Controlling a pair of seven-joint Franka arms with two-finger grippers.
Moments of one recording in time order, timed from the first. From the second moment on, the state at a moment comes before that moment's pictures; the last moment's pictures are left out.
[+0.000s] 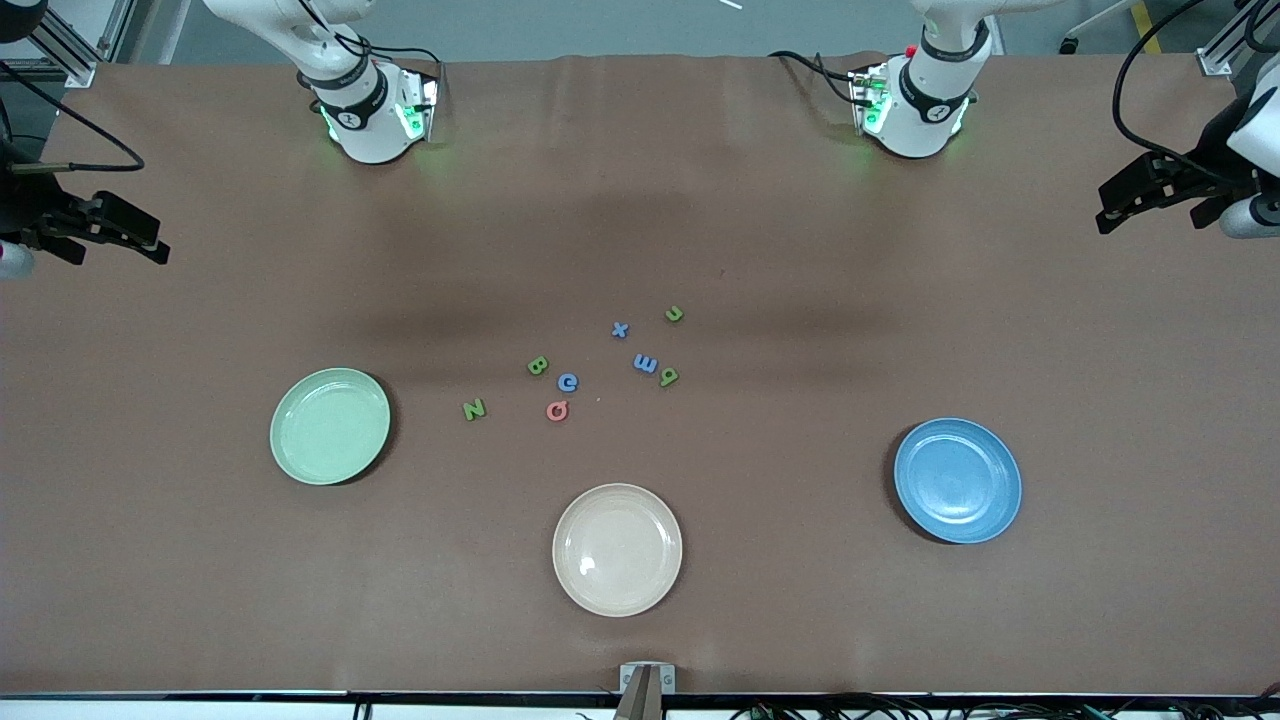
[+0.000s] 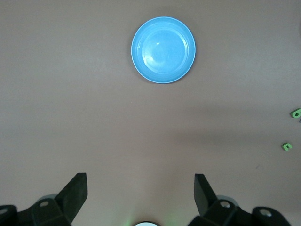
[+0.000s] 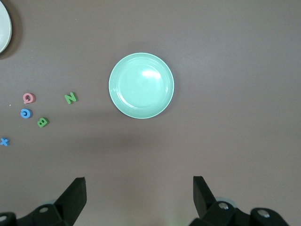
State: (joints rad) left arm 0.10 -0.10 -0.14 -1.63 0.01 1.51 -0.08; right arm 0.01 -0.08 -0.06 -1.69 0.02 1.57 -0.03
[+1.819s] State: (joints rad) left arm -0.54 0.52 -0.22 -1.67 0.06 2.04 -0.96; right arm 0.17 0.34 -0.04 -1.64 0.18 1.89 0.03
